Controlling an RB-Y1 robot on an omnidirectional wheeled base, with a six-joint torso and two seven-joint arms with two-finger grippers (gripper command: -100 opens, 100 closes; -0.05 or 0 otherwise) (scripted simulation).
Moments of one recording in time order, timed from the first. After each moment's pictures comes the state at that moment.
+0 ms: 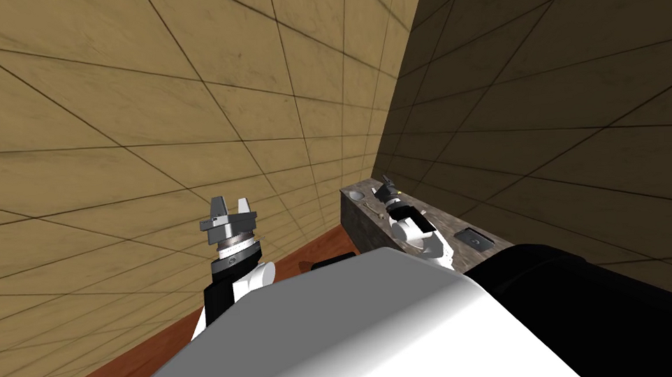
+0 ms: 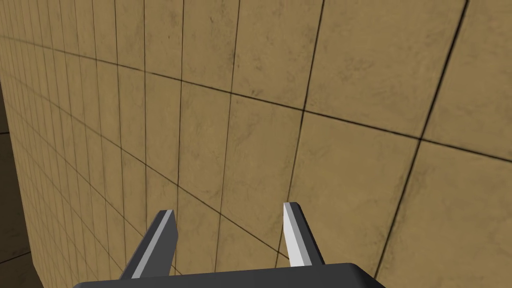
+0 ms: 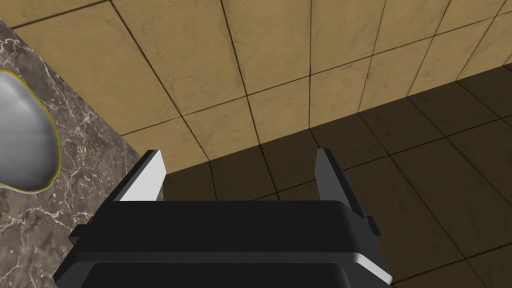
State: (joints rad) left arm 0.50 -0.01 0.02 -2.31 0.06 -0.49 0.05; right arm 0.44 -0.30 -0.20 -2.34 -0.33 0.18 -0.31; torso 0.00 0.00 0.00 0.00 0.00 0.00
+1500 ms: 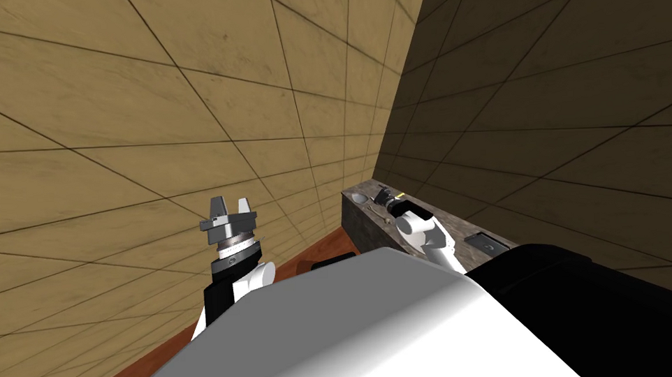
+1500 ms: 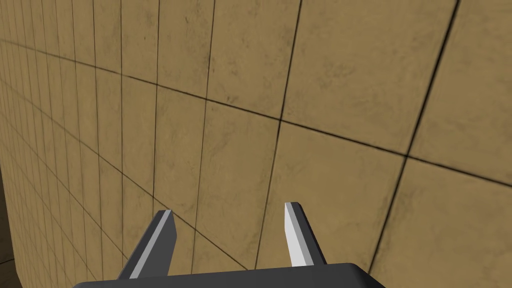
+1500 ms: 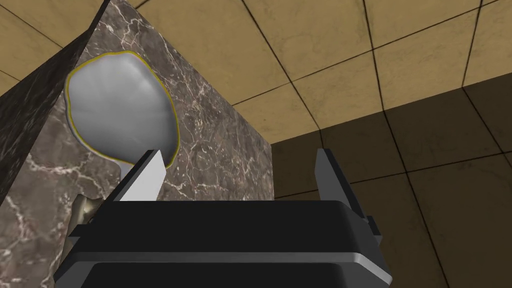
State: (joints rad) left arm 0.50 -0.01 0.02 -2.31 0.06 -0.49 0.05; right arm 0.38 -0.40 -0.27 -2.27 -0.49 0.57 -0.49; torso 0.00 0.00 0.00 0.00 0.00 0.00
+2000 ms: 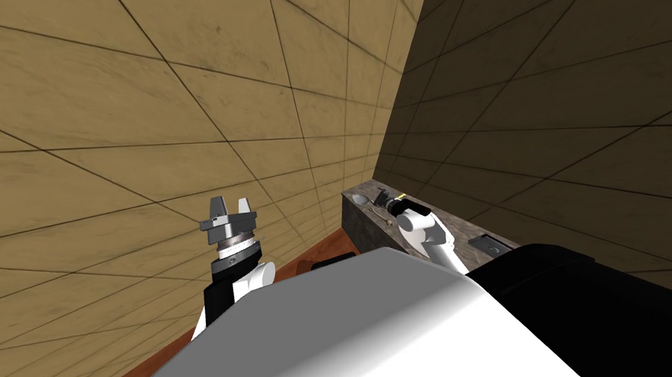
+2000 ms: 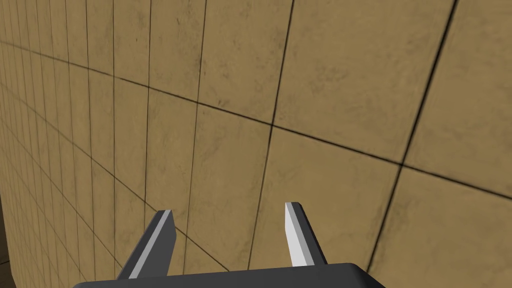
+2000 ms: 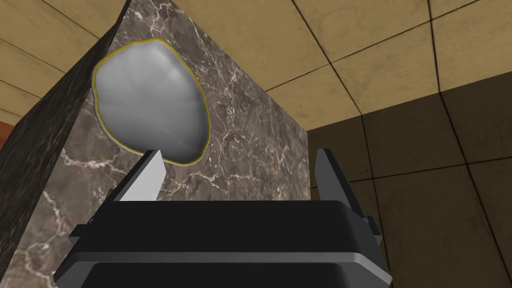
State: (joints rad) left arm 0.50 -0.01 0.02 -2.31 0.06 -0.49 0.05; right arm 0.35 -0.43 -0.29 -2.24 -0.53 0.71 -0.55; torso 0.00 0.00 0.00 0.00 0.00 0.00
